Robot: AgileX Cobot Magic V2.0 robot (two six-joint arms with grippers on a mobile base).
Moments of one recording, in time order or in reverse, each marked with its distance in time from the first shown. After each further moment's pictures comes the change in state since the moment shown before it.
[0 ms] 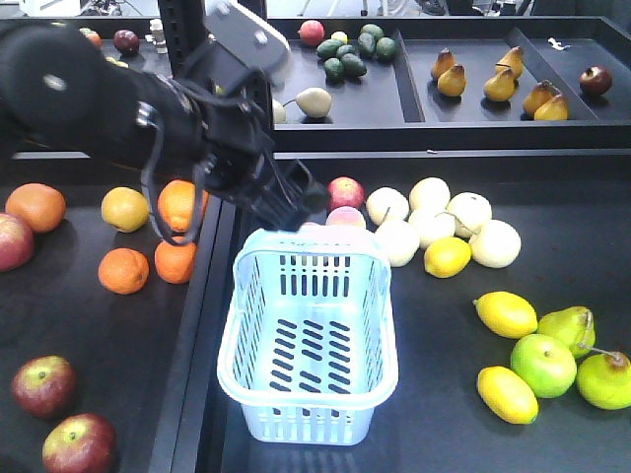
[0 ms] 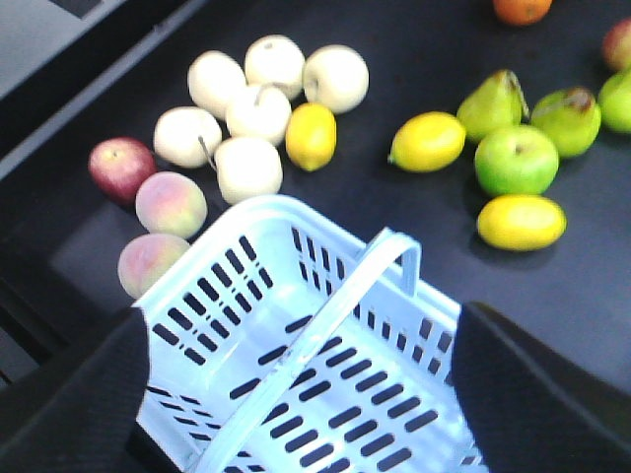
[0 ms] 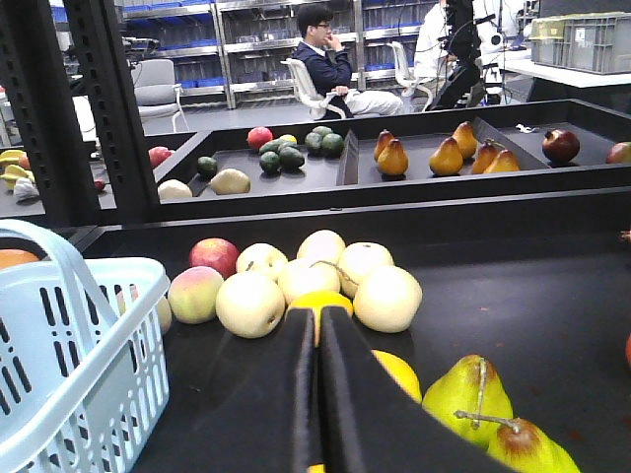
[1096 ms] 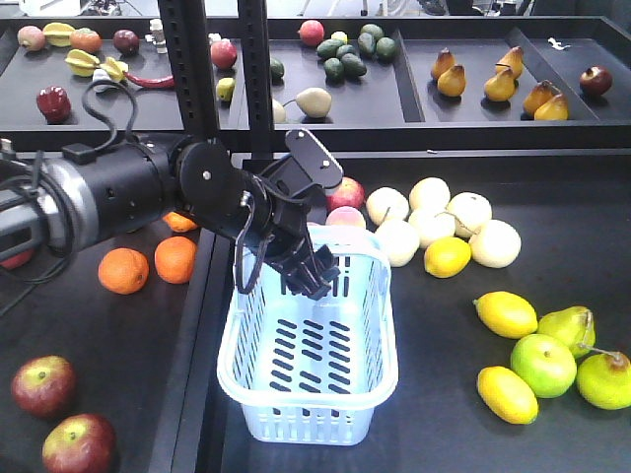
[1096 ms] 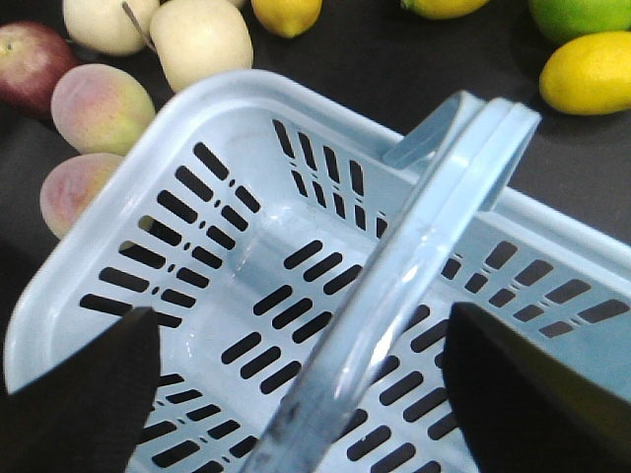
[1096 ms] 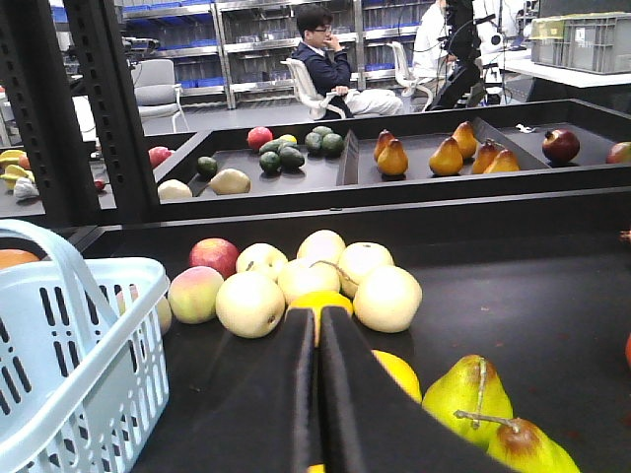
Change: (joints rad) left arm 0.000 0.286 0.000 0.001 -0.093 0.140; right arm 0.000 0.000 0.000 0.000 0.000 0.000
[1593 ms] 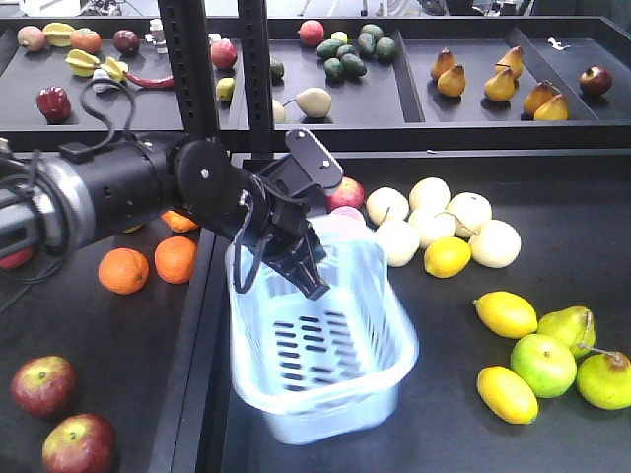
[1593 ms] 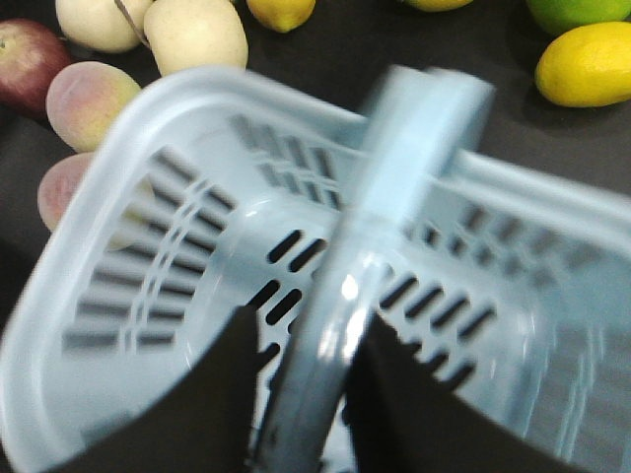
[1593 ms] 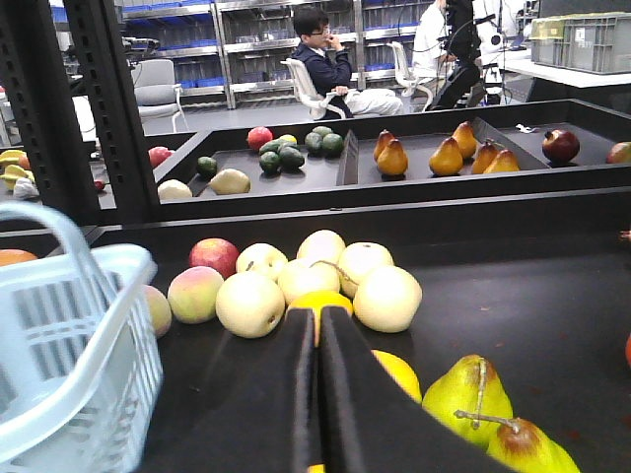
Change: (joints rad) left arm 0.000 -0.019 0.000 0.000 0.015 0.006; right arm 0.000 0.000 0.000 0.000 0.000 0.000
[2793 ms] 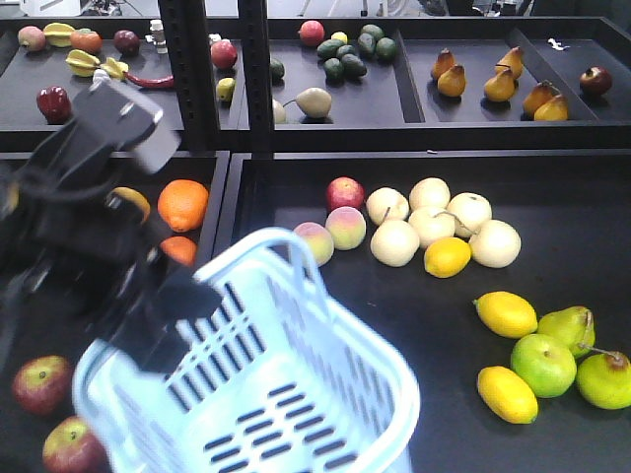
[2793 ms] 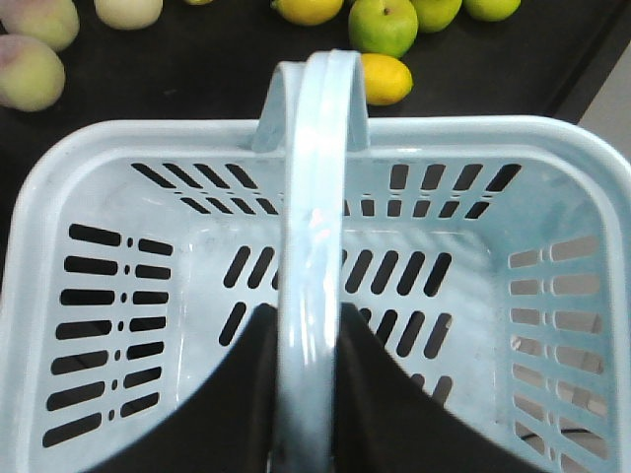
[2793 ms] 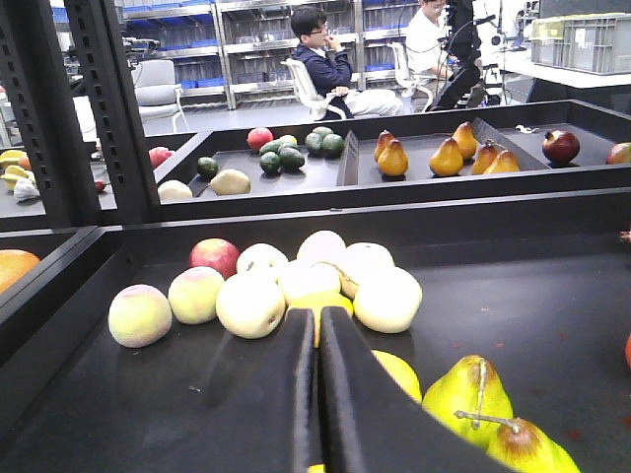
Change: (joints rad) left arm 0.000 -0.682 0.320 -0.069 0.359 -0.340; right arm 0.000 0.000 0.000 0.000 0.000 0.000
